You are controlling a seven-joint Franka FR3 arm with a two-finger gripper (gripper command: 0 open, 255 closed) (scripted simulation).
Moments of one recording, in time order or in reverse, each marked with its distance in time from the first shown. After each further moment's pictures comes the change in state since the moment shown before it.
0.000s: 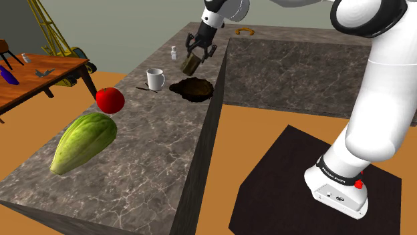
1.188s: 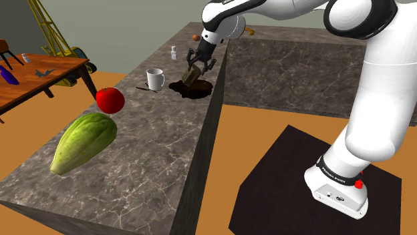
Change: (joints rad) arm 0.001 0.042 0.011 -0.106 0.037 0.139 -0.065
